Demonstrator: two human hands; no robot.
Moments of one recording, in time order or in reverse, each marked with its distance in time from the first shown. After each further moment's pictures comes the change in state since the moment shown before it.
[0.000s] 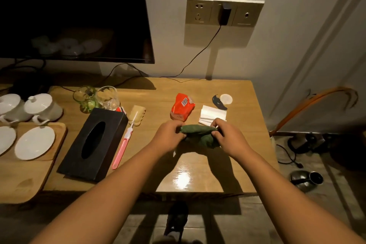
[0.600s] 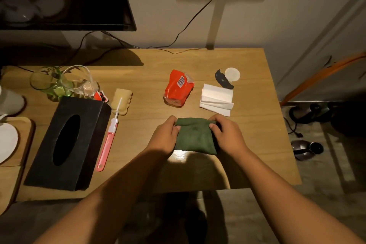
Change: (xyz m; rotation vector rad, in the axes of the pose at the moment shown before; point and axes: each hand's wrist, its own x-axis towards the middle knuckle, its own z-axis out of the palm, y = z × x) left_hand 0.048 -0.082 0.058 -0.052 -0.033 -0.082; right_hand 0.035 0.051 0.076 0.177 0.038 0.132
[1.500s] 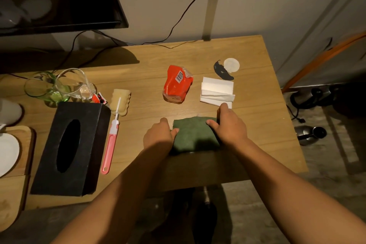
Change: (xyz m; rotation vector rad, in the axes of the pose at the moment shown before) left_hand 0.005 -0.006 -0.008 0.542 0.024 -0.210; right_hand 0.012 0.005 0.016 -0.362 0.033 0.176
